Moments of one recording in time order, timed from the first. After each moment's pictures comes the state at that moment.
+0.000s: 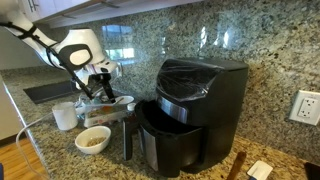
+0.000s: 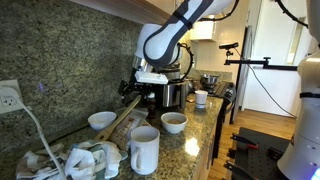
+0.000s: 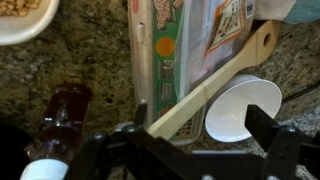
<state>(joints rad) 0.18 0.27 0.01 -2.16 0.03 2.77 0.53</state>
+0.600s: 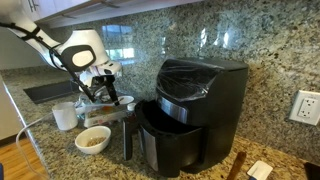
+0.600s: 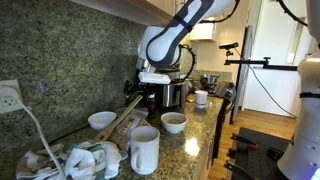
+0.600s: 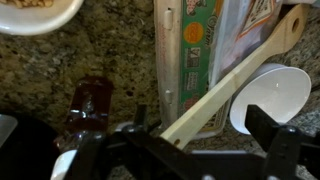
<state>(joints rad) 0.18 0.28 -0.04 -2.17 0.02 2.77 0.53</state>
